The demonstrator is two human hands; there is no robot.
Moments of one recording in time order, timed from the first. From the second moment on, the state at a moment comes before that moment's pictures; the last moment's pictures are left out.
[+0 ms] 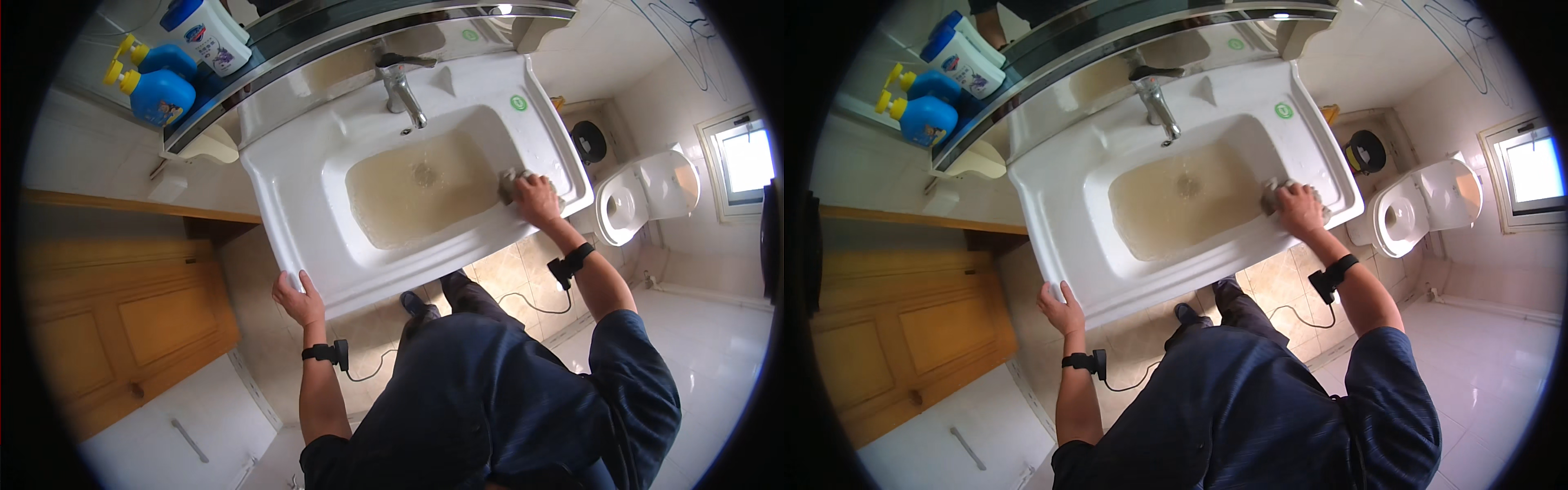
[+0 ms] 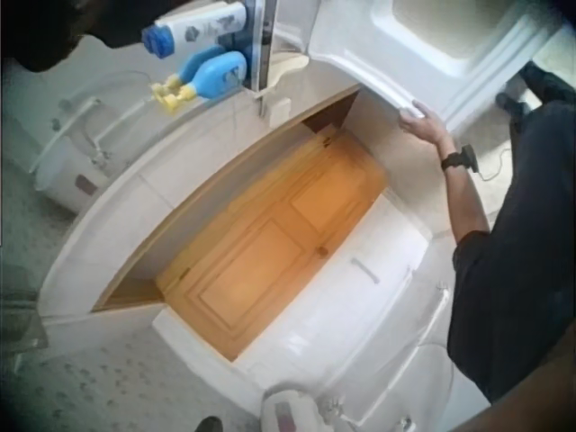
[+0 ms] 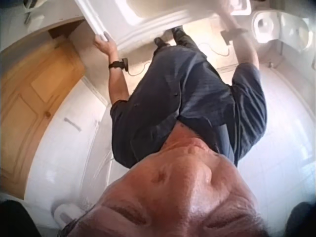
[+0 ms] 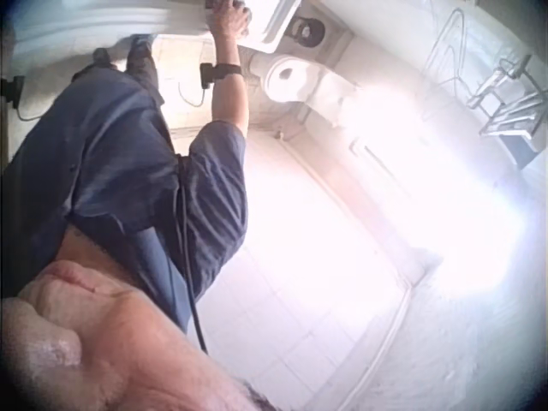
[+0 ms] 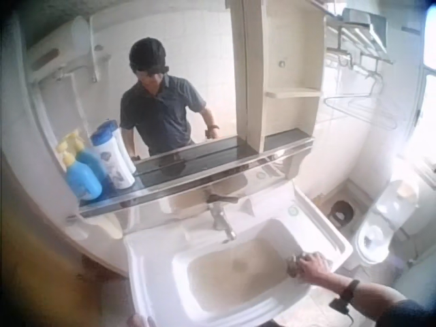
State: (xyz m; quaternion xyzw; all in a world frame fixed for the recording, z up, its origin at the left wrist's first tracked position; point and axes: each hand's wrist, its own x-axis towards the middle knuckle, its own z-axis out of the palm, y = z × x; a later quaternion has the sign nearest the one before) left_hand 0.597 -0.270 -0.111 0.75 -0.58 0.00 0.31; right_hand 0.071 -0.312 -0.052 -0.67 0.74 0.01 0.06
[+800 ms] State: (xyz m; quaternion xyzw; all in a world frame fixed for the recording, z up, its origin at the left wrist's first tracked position) left_hand 0.593 -0.265 -0.106 0.79 -0.55 -0.03 0.28; right_hand -0.011 -0.500 -0.074 -0.44 0.89 -0.09 -0.02
